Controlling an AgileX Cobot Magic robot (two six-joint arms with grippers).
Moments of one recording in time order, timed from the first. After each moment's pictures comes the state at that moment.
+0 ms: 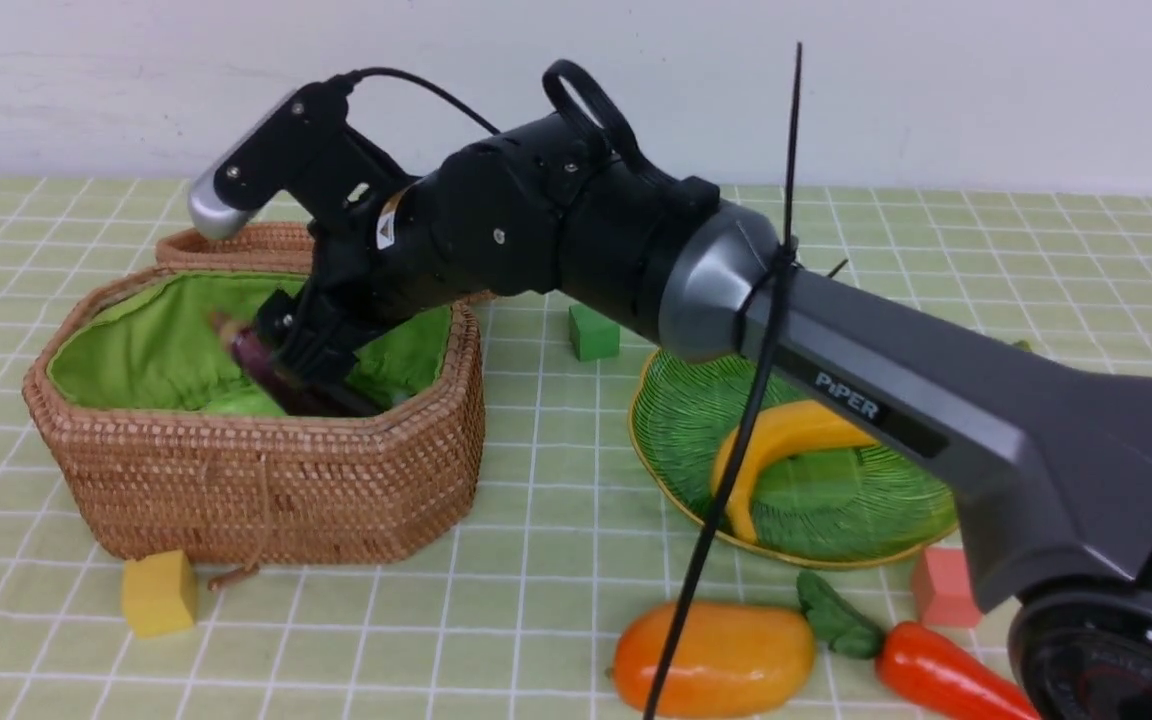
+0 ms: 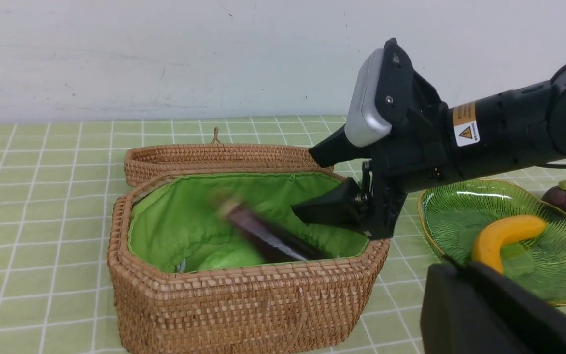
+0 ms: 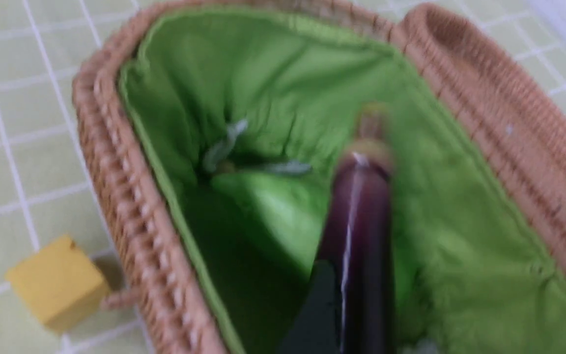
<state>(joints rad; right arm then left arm) 0.79 2.27 -2.21 0.15 0.62 -0.38 -0.80 0.37 -0.77 0.64 0.80 -0.72</state>
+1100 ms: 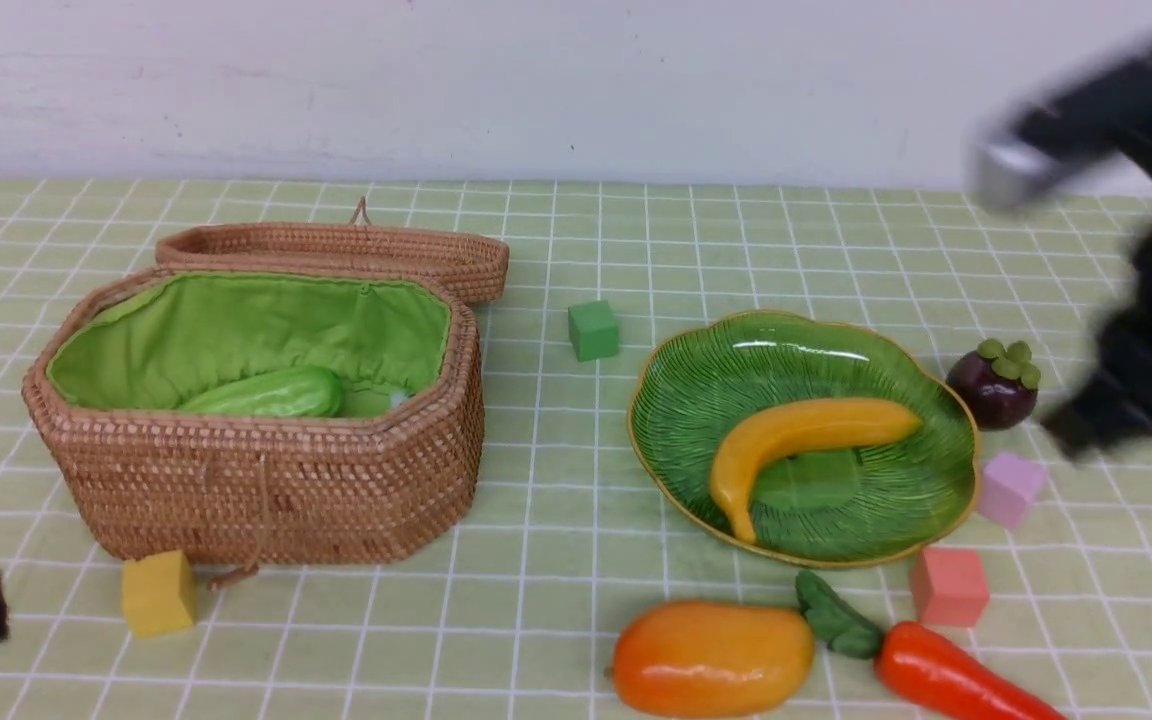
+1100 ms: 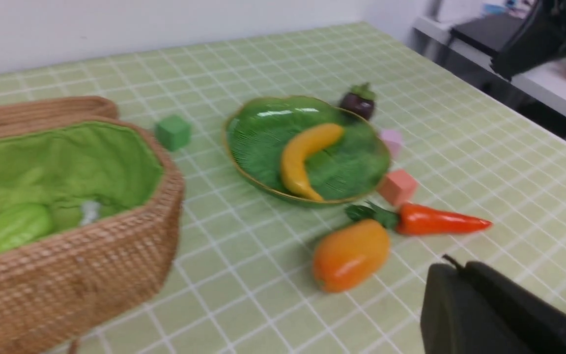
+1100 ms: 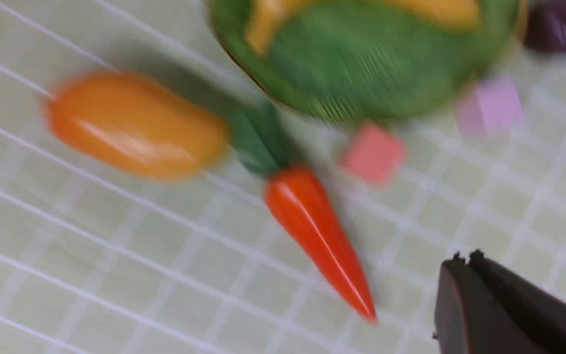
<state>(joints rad) 0.43 1.26 -1.28 -0.10 1.25 0.02 -0.79 0.39 -0.77 0.03 0.73 -0.23</state>
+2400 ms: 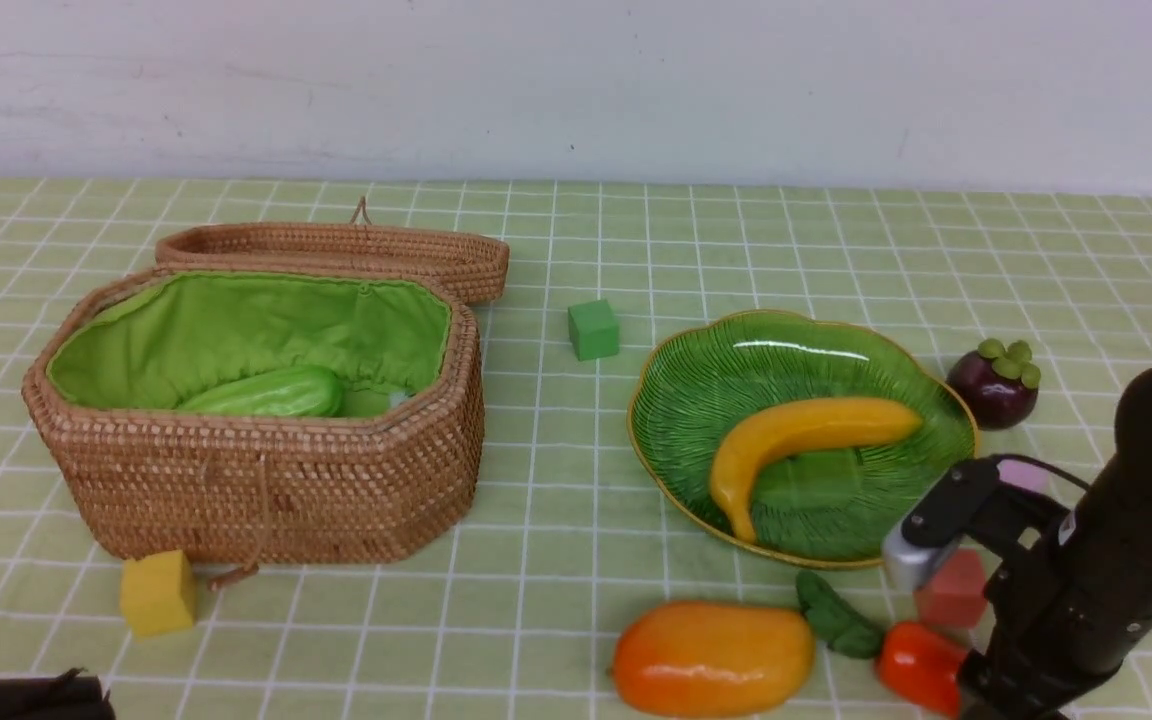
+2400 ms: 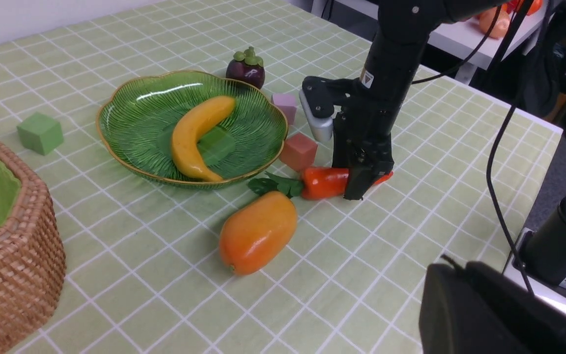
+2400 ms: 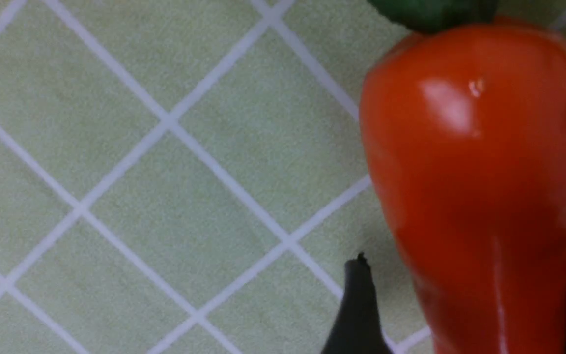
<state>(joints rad) 0.20 1.68 -0.88 0.22 0.79 -0.67 -0.79 0.42 -0.77 -0.24 0.73 0.06</state>
